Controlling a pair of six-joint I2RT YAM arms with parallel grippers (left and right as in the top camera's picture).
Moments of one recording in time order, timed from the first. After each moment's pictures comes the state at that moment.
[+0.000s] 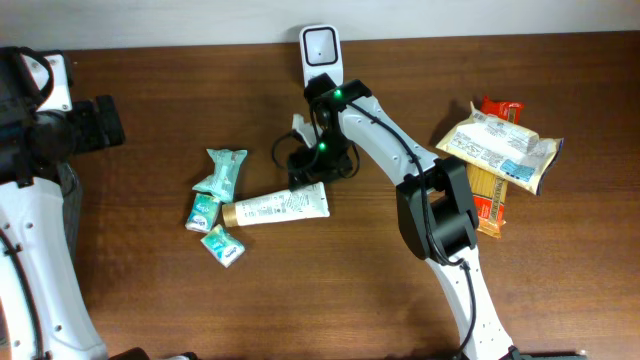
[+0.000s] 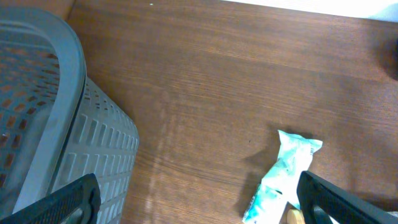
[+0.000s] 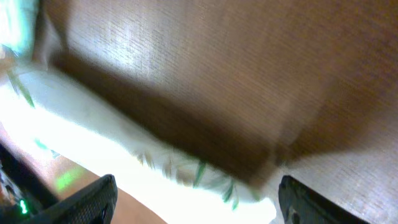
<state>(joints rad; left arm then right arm) 0.31 1.53 1.77 -1.10 0.00 0.11 0.49 2.49 2.17 -1.28 -0.52 -0.02</state>
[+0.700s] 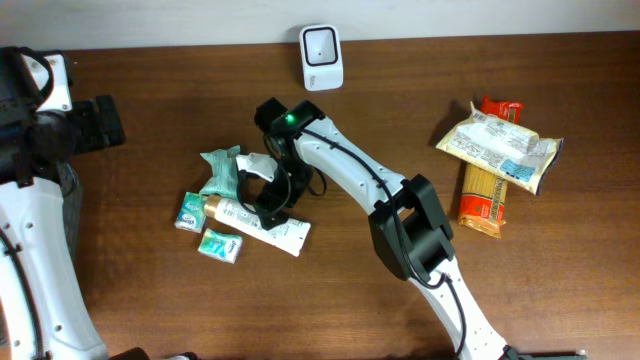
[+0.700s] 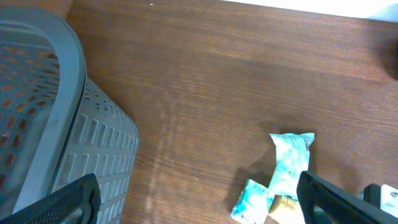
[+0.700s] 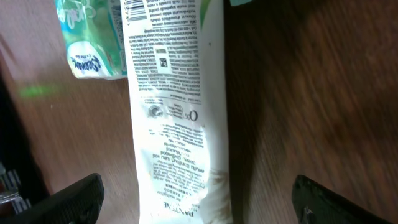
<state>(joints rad) 0.31 1.53 1.77 -1.10 0.00 0.11 0.68 2.50 2.24 -1.33 -0.51 -0.47</state>
